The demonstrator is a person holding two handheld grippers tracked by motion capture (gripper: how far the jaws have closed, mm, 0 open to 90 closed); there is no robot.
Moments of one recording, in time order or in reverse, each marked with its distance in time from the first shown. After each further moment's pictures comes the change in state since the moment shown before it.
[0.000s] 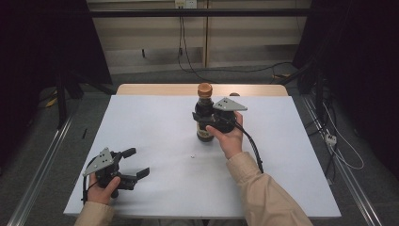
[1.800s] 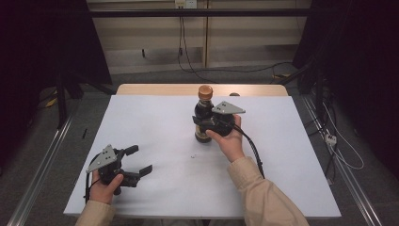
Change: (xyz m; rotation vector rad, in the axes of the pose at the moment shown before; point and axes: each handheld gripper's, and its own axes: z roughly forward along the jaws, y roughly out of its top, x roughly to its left) left arm 0.000 0.007 0.009 -0.003 -0.005 0.007; right arm -0.001 -0.014 0.005 0.033 0.016 -0.013
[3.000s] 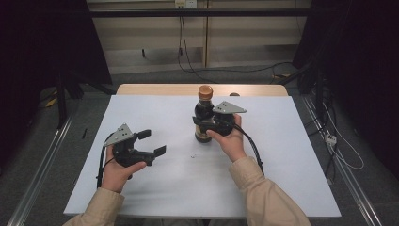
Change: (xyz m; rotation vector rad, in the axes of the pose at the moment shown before) left arm -0.002 0.054 0.046 0.077 0.035 -0.057; right arm -0.003 -0.002 0.001 0.003 0.026 0.015
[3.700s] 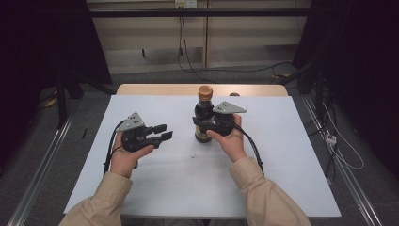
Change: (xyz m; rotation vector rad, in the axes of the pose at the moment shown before) left arm 0.004 0.028 0.027 0.062 -0.028 0.041; right arm 0.000 -0.001 0.000 0.007 0.006 0.011
